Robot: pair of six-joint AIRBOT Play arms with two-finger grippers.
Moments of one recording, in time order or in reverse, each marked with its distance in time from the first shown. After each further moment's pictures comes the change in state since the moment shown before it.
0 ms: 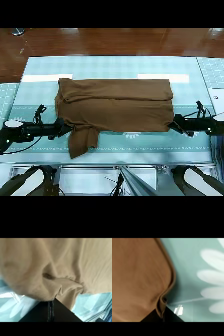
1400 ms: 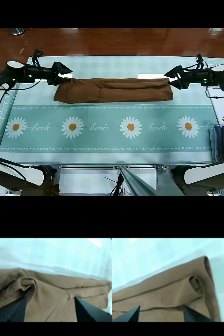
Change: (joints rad) left arm -0.082 -0.685 1.068 -0.016 0.003 -0.115; right arm 0.101 -0.608 0.861 0.231 0.014 0.010
